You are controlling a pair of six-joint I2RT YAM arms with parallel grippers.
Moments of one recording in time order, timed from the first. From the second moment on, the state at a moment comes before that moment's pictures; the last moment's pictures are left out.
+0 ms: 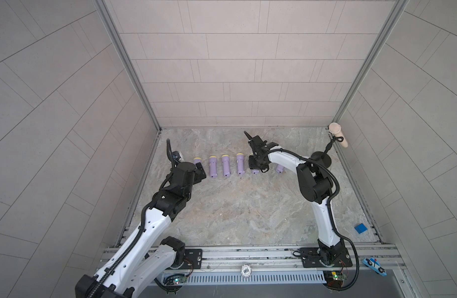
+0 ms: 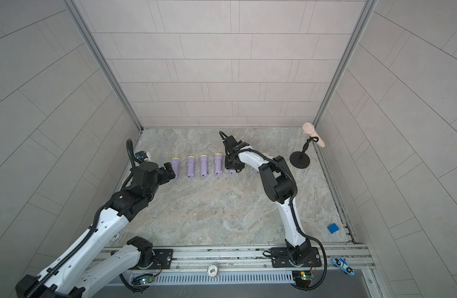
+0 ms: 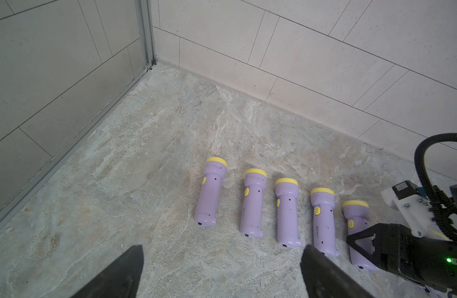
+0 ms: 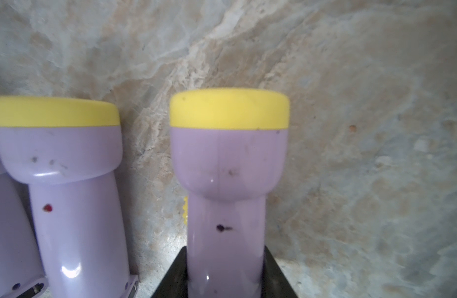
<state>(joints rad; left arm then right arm) -0.39 0.87 0.77 -0.47 -0.47 -0.55 0.49 2.22 1.73 -0.71 0.00 0.54</state>
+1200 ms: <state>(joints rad) -0.38 0.87 0.77 -0.47 -0.46 -0.55 0.49 2.20 1.72 -0.75 0.00 0.55</state>
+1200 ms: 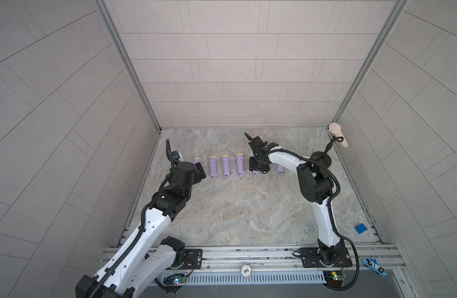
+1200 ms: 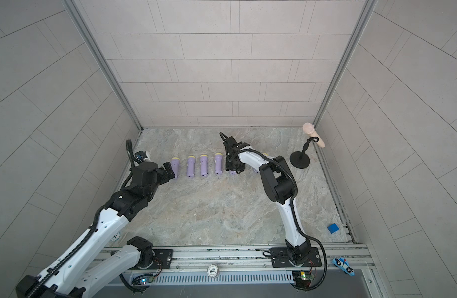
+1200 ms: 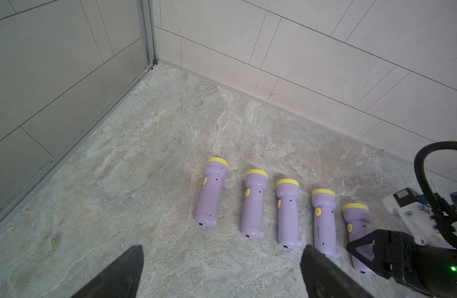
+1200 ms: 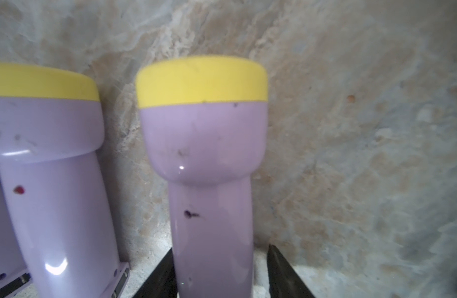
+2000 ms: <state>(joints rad) -0.37 0.87 0.77 -0.47 -0.45 -0.55 0.48 1.98 1.68 -0.80 0.03 0.54</state>
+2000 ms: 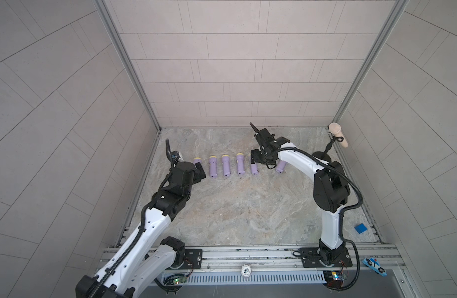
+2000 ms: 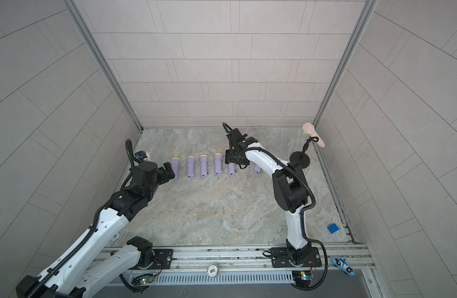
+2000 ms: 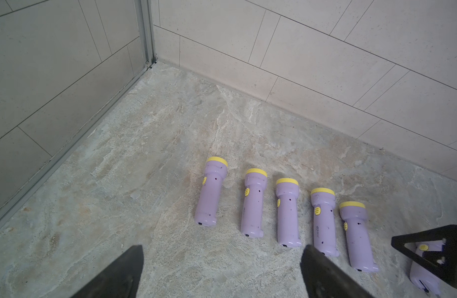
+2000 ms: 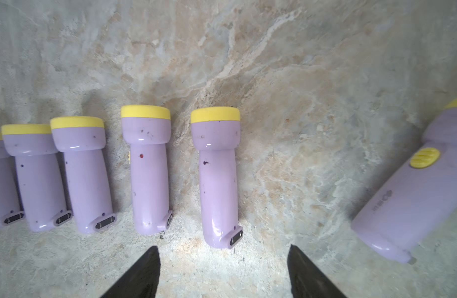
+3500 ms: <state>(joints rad) -0.77 0.99 0.73 -0.28 -0.18 -0.11 0.19 1.89 1.41 -0.76 -0.02 0.60</state>
